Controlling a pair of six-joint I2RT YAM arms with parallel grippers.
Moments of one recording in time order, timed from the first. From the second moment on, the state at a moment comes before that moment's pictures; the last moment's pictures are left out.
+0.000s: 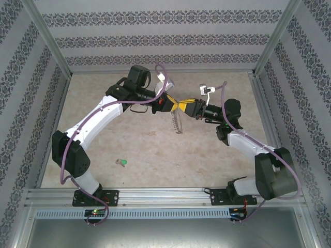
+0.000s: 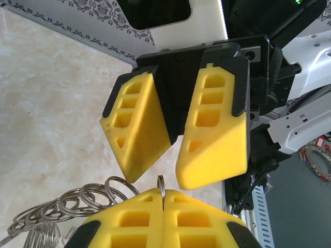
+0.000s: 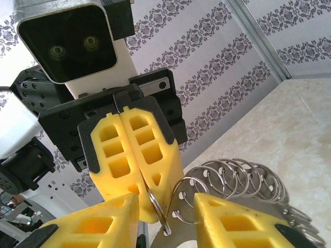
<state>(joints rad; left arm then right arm) -0.51 1.67 1.61 -0.61 0.91 0.16 0.26 1.36 0.67 0.93 -1.04 0.92</state>
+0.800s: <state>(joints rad) -0.51 1.67 1.61 -0.61 0.92 0.16 0.27 1.36 0.67 0.94 -1.06 0.91</state>
